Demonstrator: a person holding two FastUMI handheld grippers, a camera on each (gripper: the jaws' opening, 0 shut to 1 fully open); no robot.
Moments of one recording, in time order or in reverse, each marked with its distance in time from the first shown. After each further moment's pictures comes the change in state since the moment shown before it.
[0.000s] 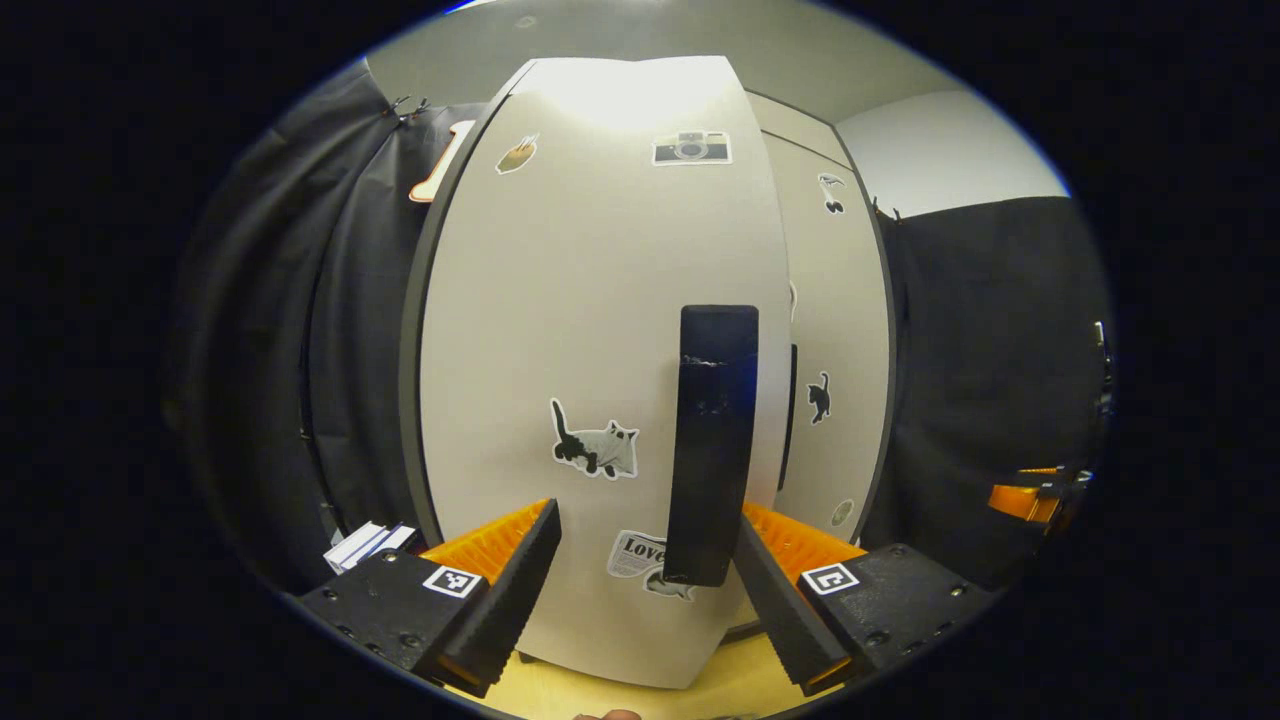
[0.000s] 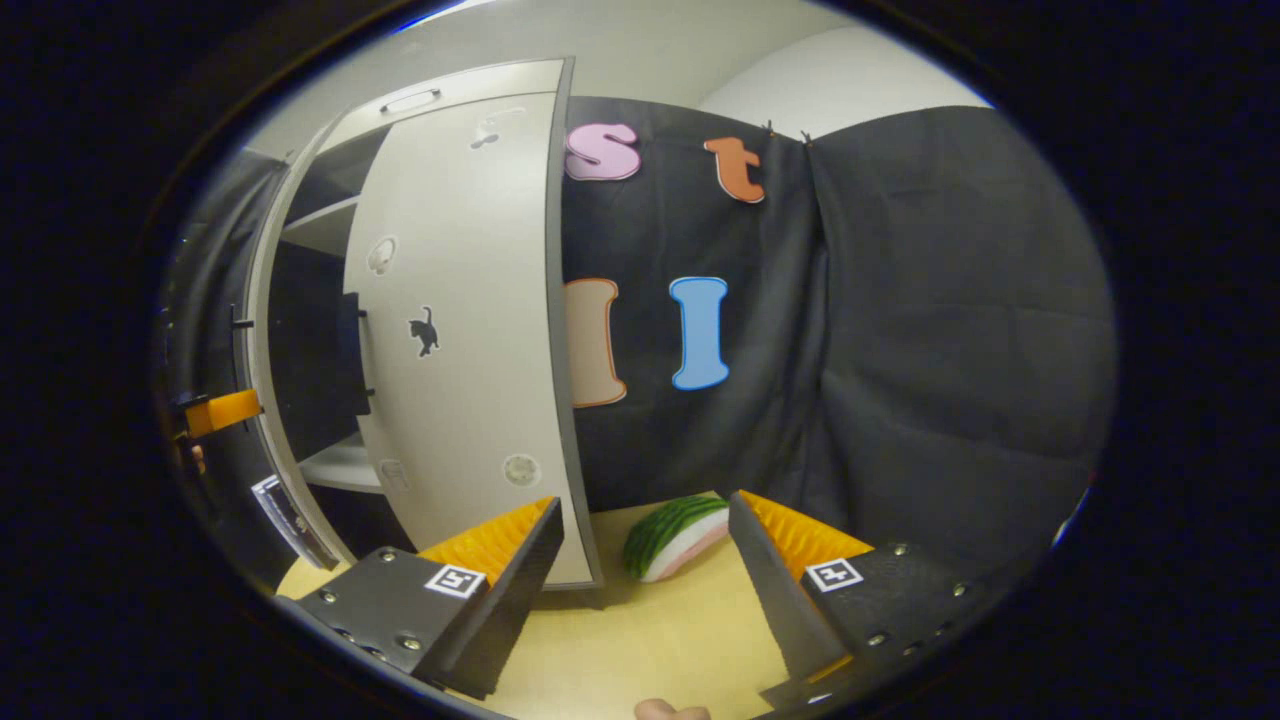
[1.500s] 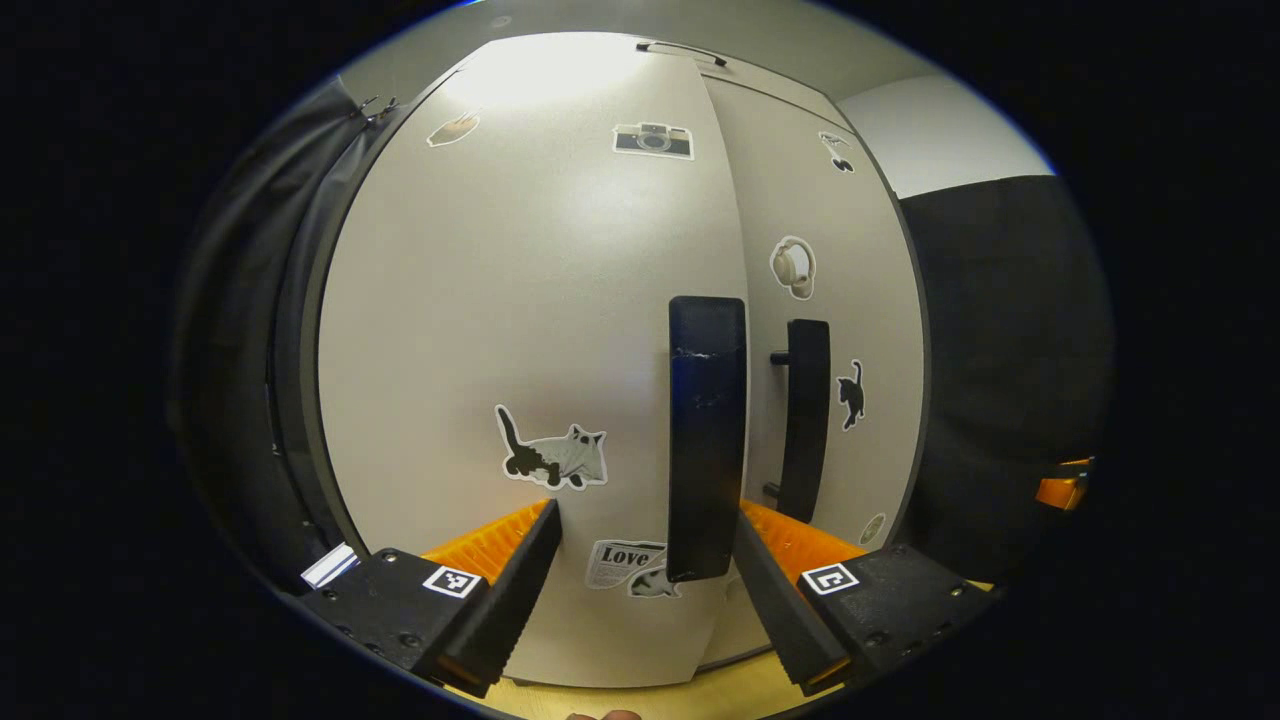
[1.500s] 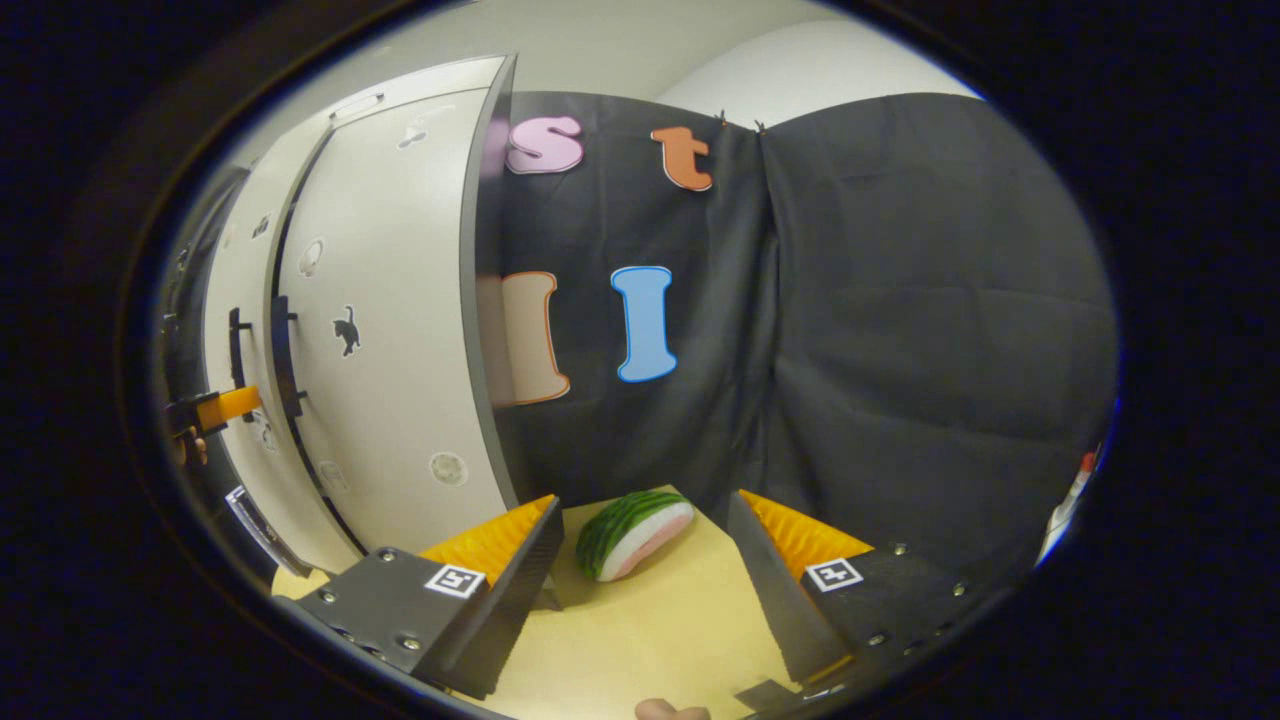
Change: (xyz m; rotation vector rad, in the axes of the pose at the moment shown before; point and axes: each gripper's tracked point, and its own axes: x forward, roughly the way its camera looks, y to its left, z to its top) left arm 0.077 -0.011 -0.008 0.057 0.006 -0.005; right arm 0.014 -0.053 -0.008 0.032 0.019 -0.113
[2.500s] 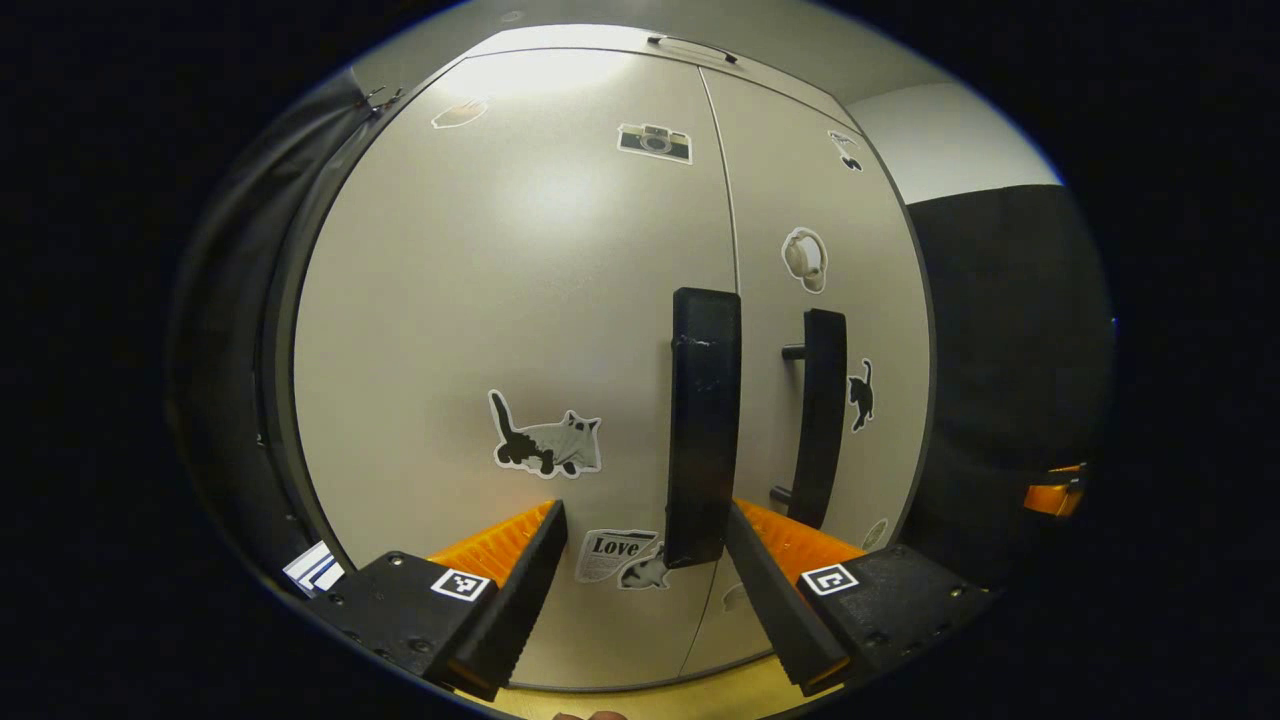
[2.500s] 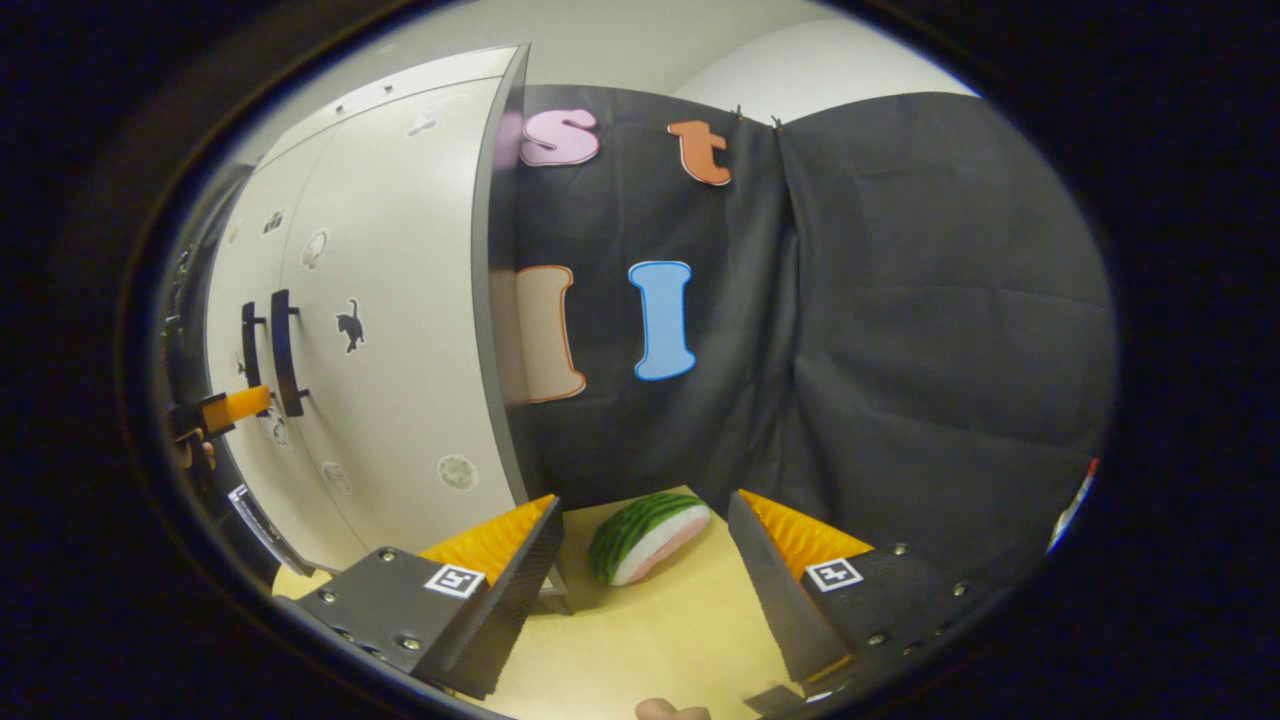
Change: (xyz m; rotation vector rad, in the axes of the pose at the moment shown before) left arm 0.014 0.000 -0.006 -0.031 0.005 -0.006; right arm 0.016 0.025 0.007 -0.011 0.002 0.064
